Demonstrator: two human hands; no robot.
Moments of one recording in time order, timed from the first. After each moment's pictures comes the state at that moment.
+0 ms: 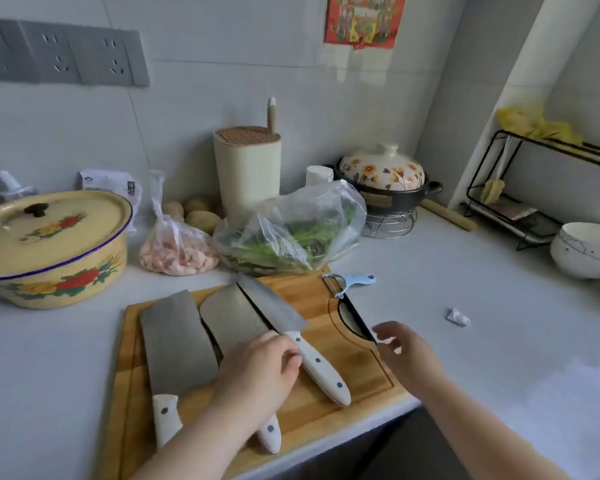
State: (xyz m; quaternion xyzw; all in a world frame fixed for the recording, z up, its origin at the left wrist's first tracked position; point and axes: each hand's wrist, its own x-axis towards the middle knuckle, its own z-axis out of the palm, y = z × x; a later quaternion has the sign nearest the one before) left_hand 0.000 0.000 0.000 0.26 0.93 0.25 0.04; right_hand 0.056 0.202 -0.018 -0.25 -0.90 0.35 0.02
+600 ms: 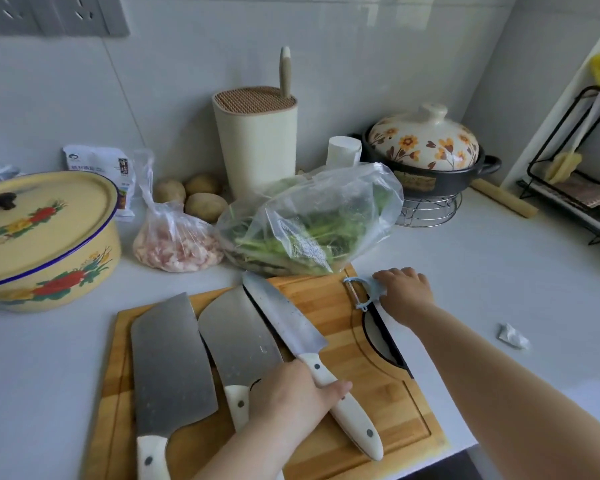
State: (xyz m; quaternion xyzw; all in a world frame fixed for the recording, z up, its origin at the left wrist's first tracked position) left_hand -0.049 0.053 -0.035 0.10 0.94 0.13 0.30; right_hand -0.094 0.257 -0.042 -0.19 -0.98 0.04 -0.11
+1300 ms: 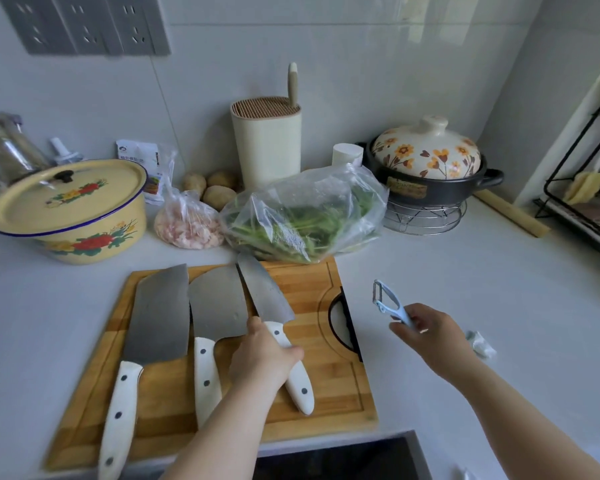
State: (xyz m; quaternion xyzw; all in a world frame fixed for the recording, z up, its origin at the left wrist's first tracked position) left_hand -0.017 0.096 -0.034 -0.17 0.92 0.30 0.18; right_hand 0.016 0.305 -0.021 -0.14 -0.90 0.41 0.01
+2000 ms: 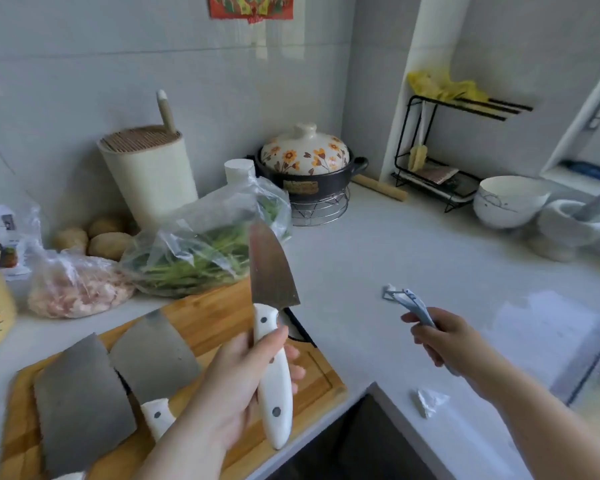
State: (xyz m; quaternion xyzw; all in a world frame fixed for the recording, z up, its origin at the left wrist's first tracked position) left_hand 0.015 0.077 0.034 0.02 0.64 0.69 0.34; right_hand 0.122 0.298 0.014 -0.37 -0.77 0.52 0.06
